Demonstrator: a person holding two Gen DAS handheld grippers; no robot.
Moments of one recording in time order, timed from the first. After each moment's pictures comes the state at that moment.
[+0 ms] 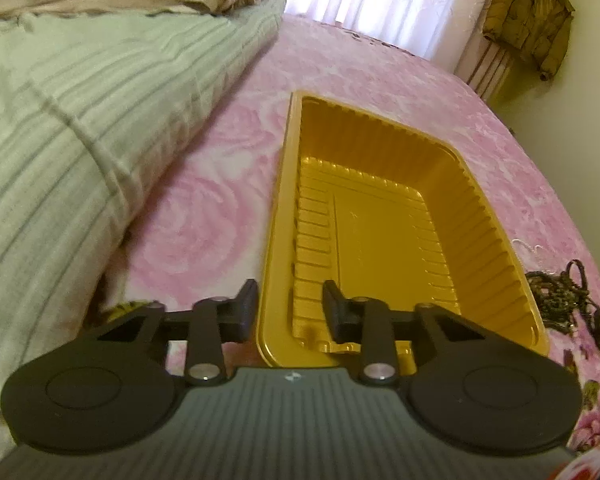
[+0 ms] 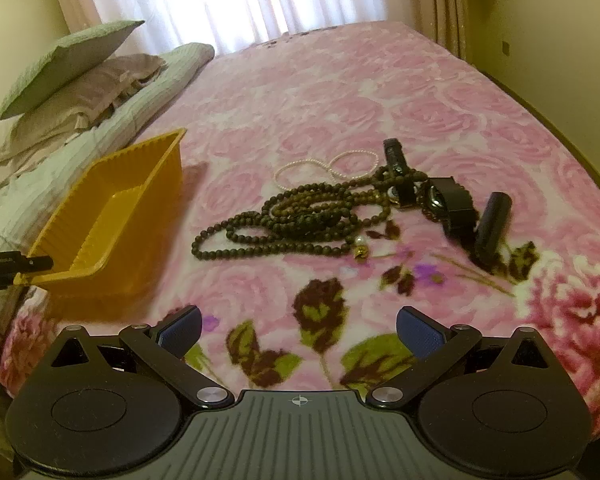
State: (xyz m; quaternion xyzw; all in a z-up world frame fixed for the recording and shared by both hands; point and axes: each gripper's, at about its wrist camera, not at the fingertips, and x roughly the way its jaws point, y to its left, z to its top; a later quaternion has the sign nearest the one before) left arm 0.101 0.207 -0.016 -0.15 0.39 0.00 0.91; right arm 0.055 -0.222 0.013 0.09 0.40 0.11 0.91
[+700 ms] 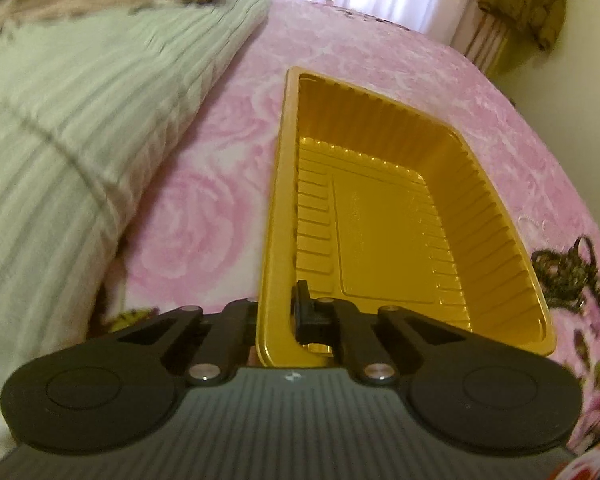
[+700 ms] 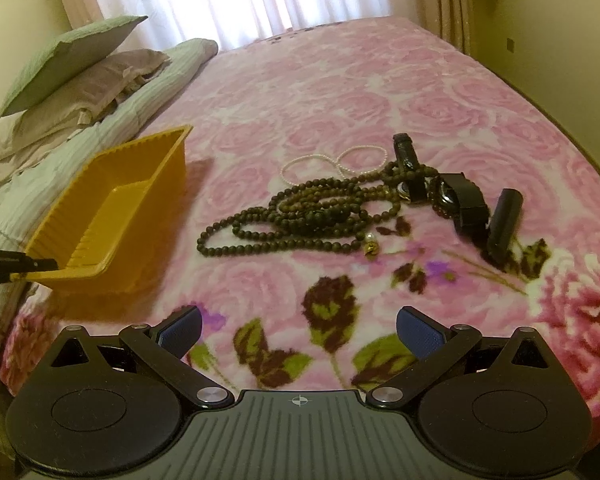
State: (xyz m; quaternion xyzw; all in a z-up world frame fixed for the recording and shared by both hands) left arm 0.114 0.195 -0.008 -0.09 0.42 -0.01 0.90; right arm 0.057 -0.221 0.009 0.10 0.40 0.11 0.90
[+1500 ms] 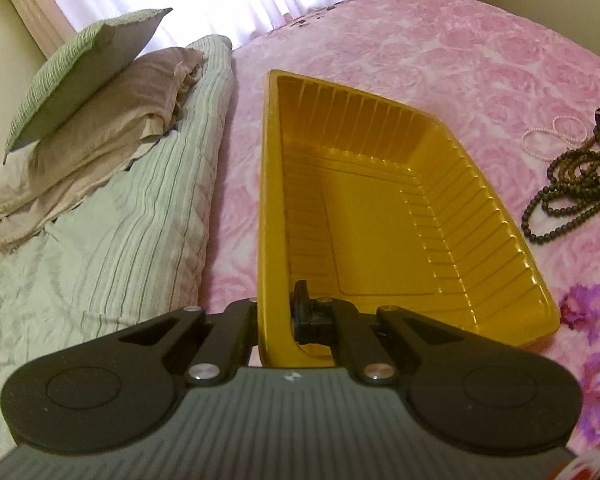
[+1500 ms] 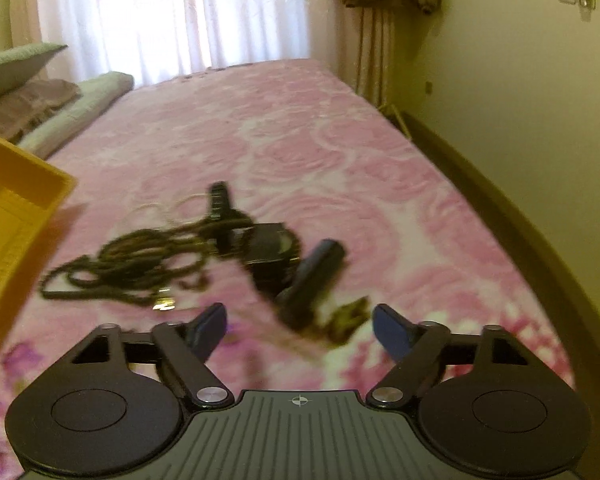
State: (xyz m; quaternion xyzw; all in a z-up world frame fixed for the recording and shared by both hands) left arm 0.111 0.079 0.052 0.21 0.39 0.04 0.89; right arm 0.083 -0.330 -0.009 0.04 0.35 -0.02 0.94
